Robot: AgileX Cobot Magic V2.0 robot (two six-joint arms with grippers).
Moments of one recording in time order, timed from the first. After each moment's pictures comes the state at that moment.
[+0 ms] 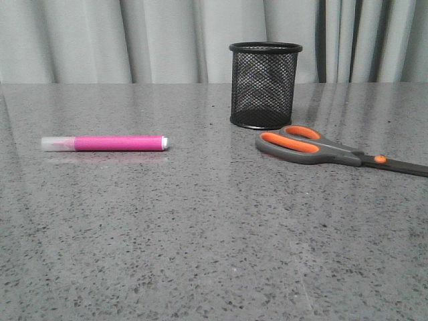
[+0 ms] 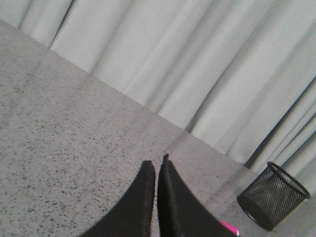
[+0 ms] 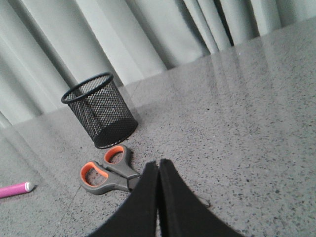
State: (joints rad) left arm -0.08 0.04 -0.08 -0.74 0.11 0.19; right arm 0.10 0.13 -0.10 0.53 0.14 -0.13
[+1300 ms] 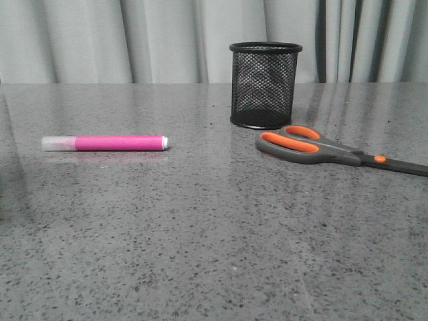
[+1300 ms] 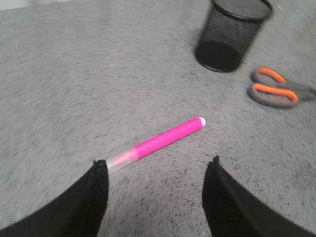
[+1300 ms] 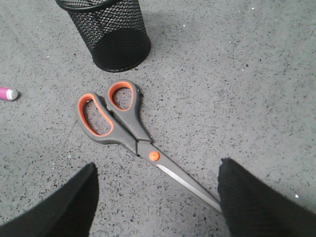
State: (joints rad) left arm -0.08 0.94 -0.73 -0.85 0.70 0.99; right arm 0.10 0.79 -0.61 0.45 0.54 -0.35
